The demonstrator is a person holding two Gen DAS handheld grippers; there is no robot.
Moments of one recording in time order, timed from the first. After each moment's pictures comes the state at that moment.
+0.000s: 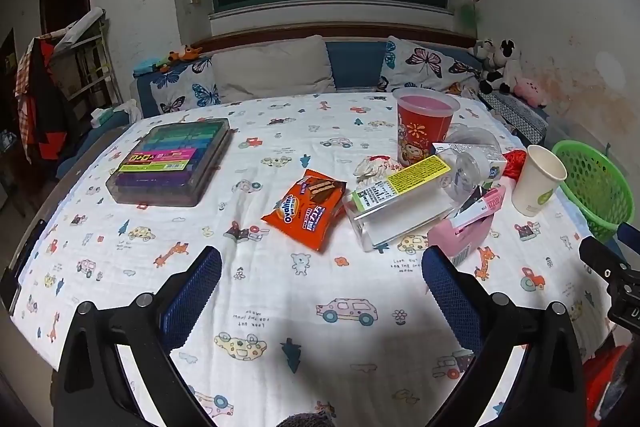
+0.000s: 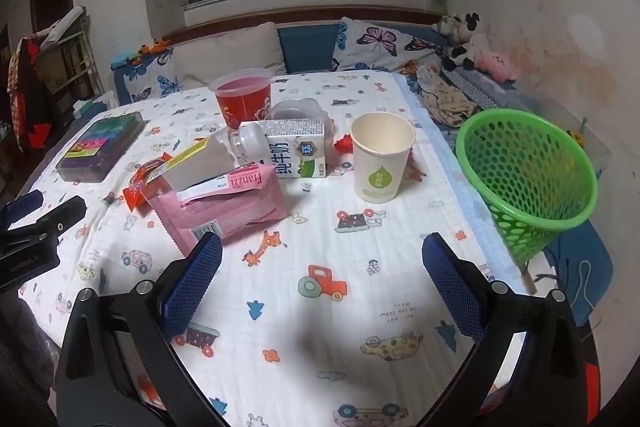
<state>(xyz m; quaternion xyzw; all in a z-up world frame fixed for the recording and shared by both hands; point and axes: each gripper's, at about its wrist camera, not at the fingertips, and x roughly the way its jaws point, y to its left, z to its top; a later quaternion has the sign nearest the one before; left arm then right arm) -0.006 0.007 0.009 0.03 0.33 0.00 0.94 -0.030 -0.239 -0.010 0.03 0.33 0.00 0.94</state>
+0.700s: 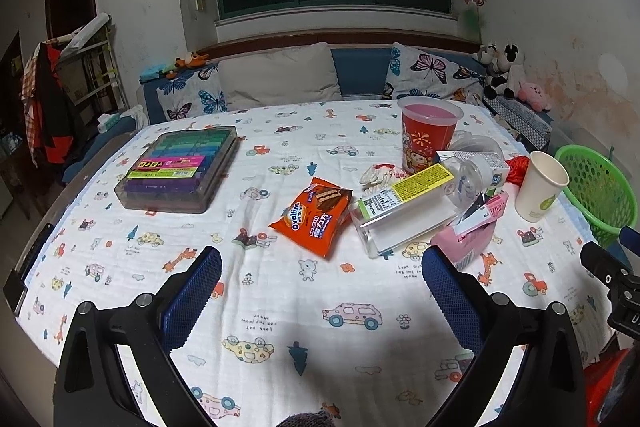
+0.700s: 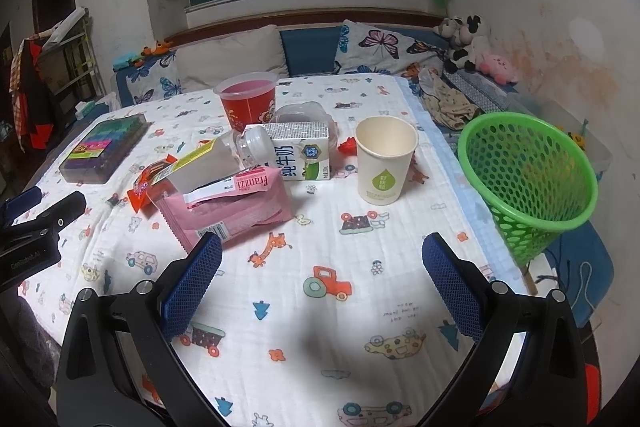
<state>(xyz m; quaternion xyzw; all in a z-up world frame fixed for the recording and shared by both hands) -0.011 0.003 0.009 0.03 0.32 0.01 0.95 -0.033 -0.235 -0.008 0.03 0.33 0.00 0.95</state>
